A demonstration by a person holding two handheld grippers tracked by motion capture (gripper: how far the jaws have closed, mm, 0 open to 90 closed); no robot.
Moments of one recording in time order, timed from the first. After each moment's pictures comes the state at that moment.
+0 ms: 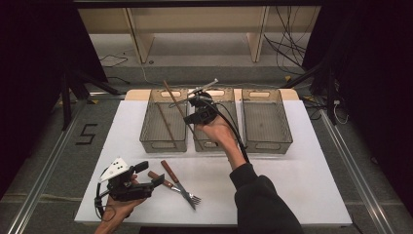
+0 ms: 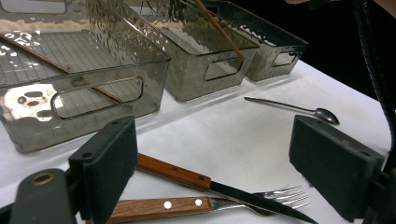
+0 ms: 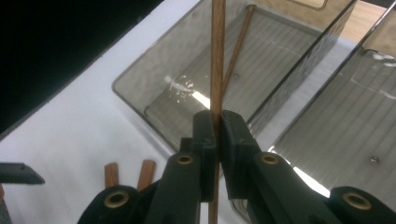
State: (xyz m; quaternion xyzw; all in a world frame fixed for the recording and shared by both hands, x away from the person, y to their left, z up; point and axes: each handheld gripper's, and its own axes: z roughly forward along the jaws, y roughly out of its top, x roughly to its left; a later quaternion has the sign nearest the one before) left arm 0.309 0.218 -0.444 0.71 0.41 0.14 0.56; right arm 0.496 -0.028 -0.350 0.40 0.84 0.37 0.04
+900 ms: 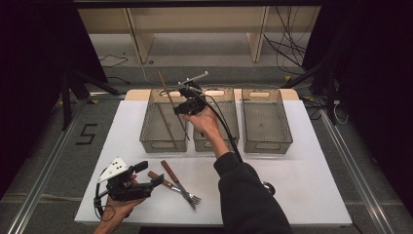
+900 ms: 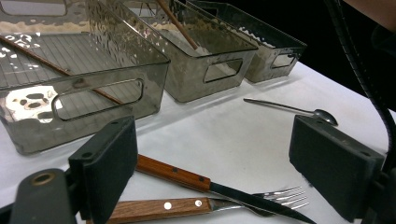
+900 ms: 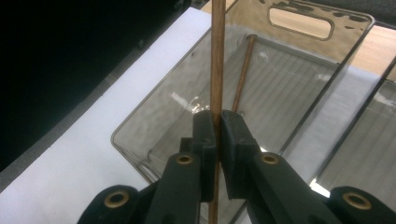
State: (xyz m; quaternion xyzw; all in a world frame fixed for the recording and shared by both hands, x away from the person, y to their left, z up) left arm 0.308 0.219 -0.443 0.71 0.41 0.14 0.56; right arm 0.527 0.003 -0.351 0.42 0.82 0.39 0.03
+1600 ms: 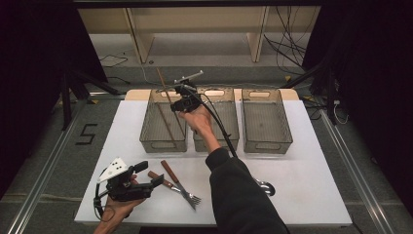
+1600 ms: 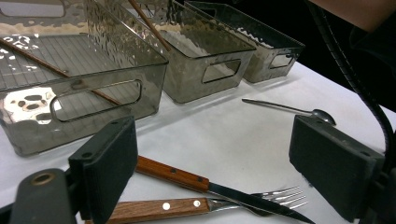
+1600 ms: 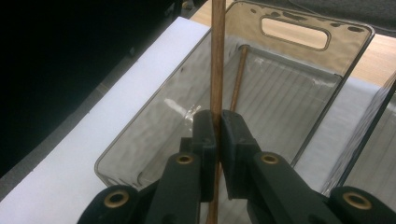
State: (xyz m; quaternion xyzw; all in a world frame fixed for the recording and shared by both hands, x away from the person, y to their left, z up) left arm 0.307 0.219 -0.443 0.71 0.41 0.14 0.56; right arm 0.542 0.018 -0.360 0.44 0.81 0.39 0.05
